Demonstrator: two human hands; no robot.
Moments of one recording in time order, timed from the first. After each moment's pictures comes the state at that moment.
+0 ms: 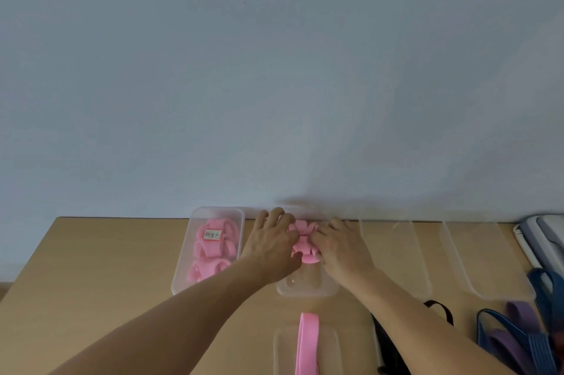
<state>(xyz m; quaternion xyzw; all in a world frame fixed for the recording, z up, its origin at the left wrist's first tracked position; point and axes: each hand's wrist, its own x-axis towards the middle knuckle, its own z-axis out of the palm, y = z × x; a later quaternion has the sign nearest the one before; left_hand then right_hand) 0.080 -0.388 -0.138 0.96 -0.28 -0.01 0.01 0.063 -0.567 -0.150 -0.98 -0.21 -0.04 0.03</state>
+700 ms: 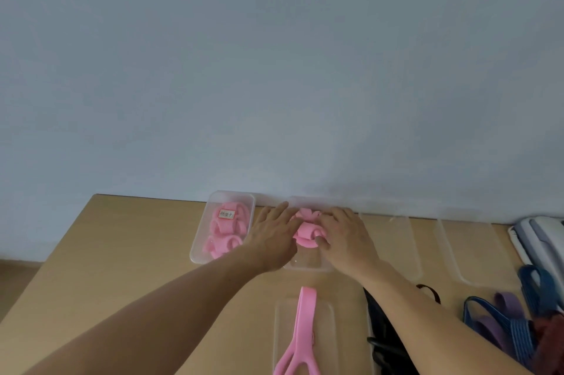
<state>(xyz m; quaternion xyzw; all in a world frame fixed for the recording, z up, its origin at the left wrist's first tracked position) 0.042 -0.379 -0.114 0.97 -0.24 -0.07 0.04 0.031 -0.566 -0.122 -0.98 -0.16 -0.06 0.13</state>
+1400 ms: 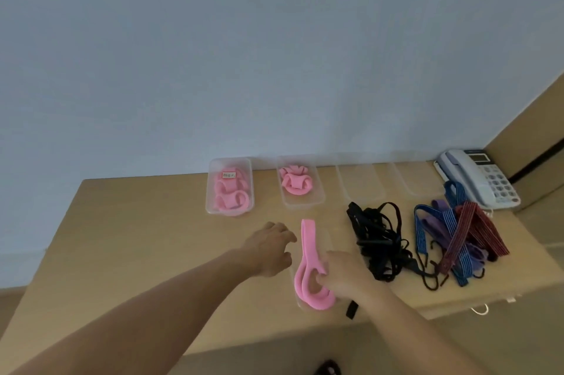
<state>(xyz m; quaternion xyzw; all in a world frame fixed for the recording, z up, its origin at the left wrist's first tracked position) -0.086 -0.318 -0.107 0.91 -0.33 -0.22 0.10 -0.162 -0.507 -0.134 -0.96 0.06 0.24 0.16</state>
